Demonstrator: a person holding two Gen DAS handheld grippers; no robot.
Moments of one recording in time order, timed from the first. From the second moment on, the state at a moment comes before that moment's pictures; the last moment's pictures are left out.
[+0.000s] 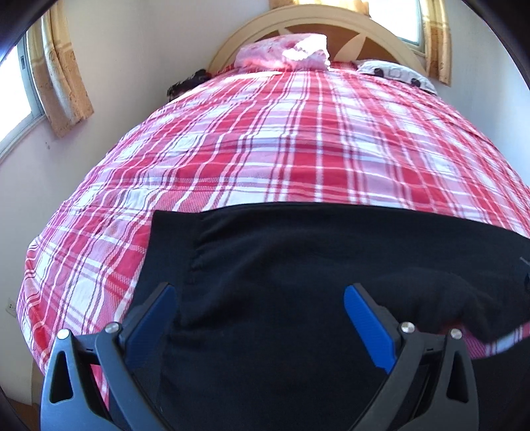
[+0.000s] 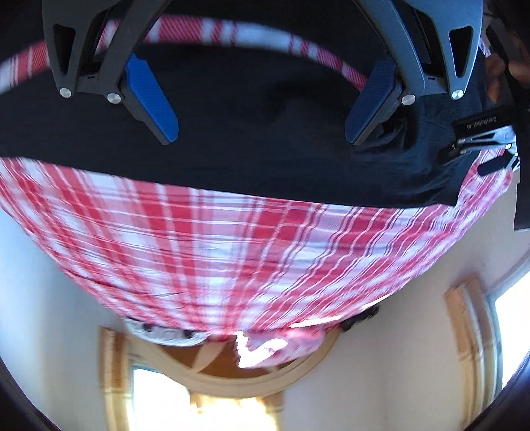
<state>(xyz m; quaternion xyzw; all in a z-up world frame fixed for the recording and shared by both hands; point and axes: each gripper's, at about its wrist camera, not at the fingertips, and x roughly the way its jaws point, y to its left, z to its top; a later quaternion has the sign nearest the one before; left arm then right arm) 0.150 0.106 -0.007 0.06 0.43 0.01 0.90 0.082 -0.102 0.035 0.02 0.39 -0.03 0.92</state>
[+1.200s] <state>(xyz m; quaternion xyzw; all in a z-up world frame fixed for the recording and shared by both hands) 0.131 0.183 -0.013 -0.08 0.43 -0.03 0.90 0.131 -0.032 0.022 -0.09 0.38 0.14 0.91</state>
